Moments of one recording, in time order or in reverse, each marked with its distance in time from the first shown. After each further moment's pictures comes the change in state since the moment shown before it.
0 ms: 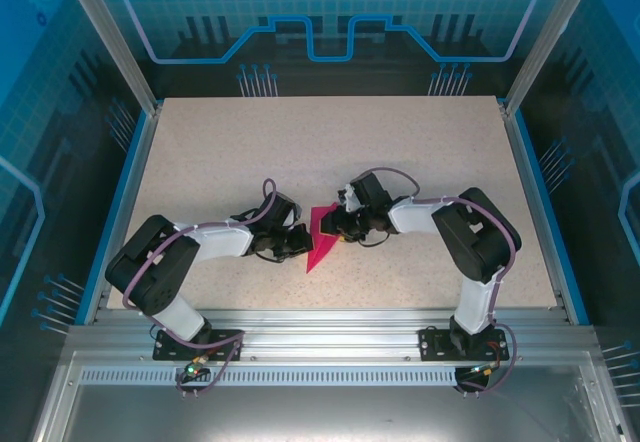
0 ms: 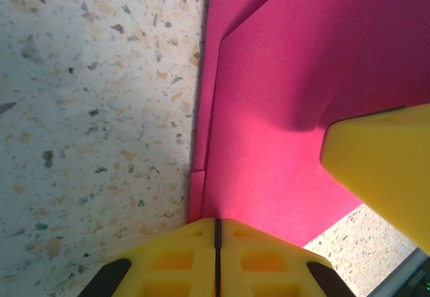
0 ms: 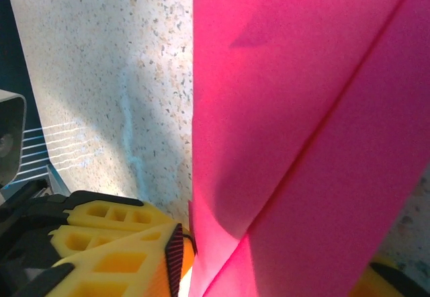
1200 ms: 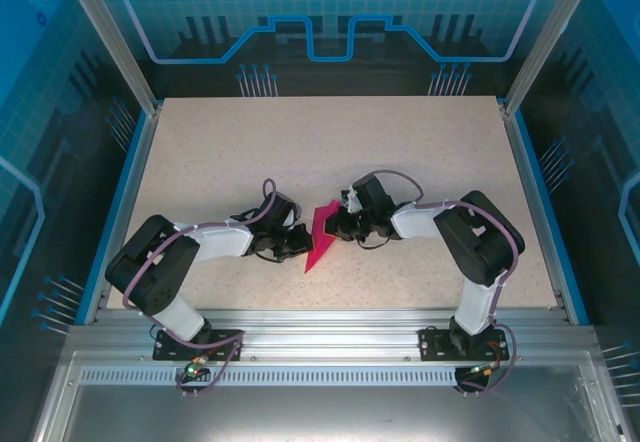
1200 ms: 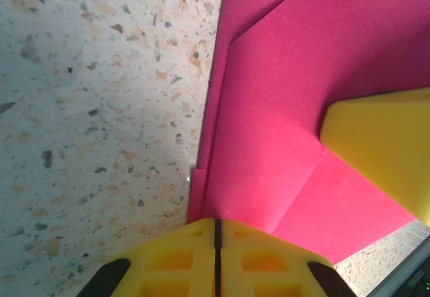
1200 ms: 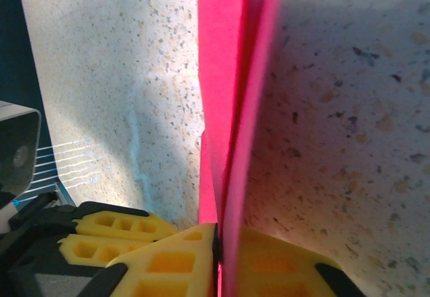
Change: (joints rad) left arm 0.000 0.000 0.000 0.001 0.001 -0.001; right arm 0.005 -0.025 -0.050 0.101 0.040 0.058
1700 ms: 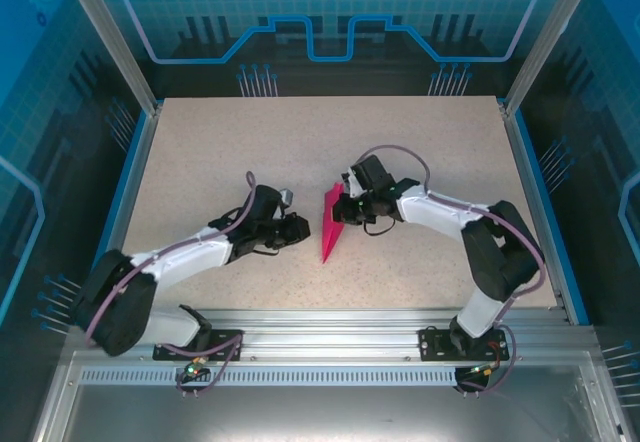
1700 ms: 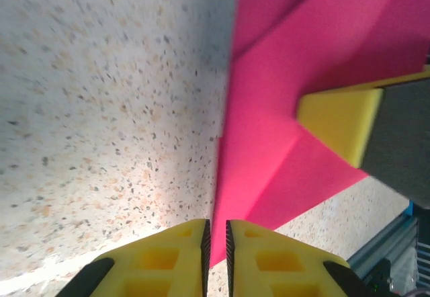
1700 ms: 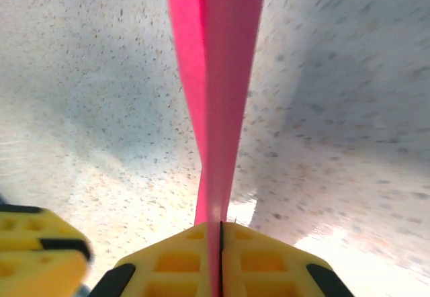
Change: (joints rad) left arm 0.001 -0.297 -0.027 -0.050 -0.100 -0.012; right arm 0.000 -0.159 0.229 -0.523 0.230 -0.300
